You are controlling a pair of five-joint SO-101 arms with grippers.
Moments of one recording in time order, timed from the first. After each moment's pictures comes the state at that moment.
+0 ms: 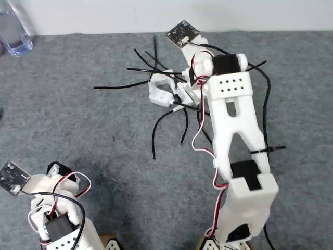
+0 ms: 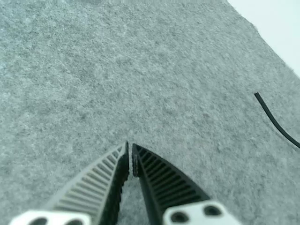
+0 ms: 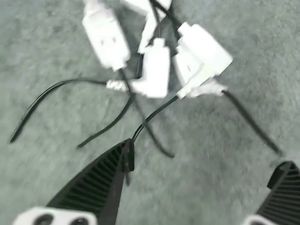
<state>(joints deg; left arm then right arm) -32.4 -103.7 96.7 58.2 37.6 -13.2 16.4 -31.3 89.0 28.1</state>
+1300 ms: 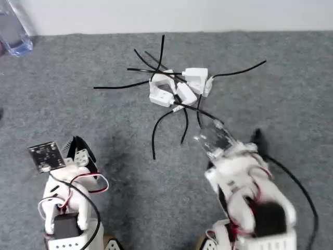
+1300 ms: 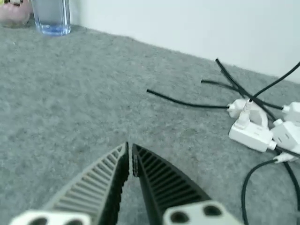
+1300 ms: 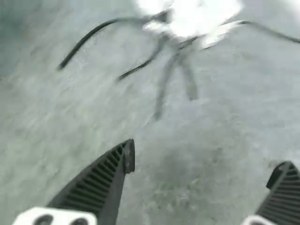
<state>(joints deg) -12.4 -103.7 91.7 50.4 19.8 -10.3 -78.5 49.3 80.7 28.2</state>
